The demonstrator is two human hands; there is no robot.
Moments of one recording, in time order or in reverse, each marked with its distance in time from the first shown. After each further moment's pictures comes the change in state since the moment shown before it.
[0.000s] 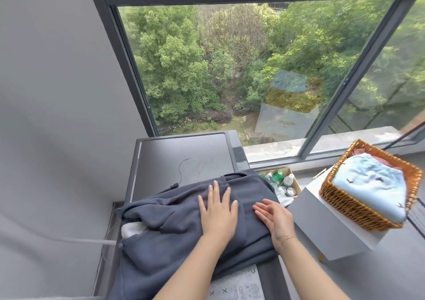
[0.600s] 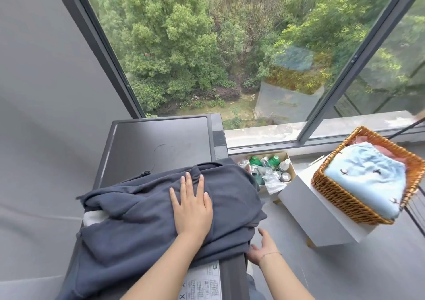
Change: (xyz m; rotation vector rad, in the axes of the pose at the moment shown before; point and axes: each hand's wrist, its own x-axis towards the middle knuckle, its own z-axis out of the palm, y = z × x) left_hand 0.011 0.025 0.044 0.118 0.114 -0.217; right_hand 0.059 0.043 -0.091 0.440 0.295 0.829
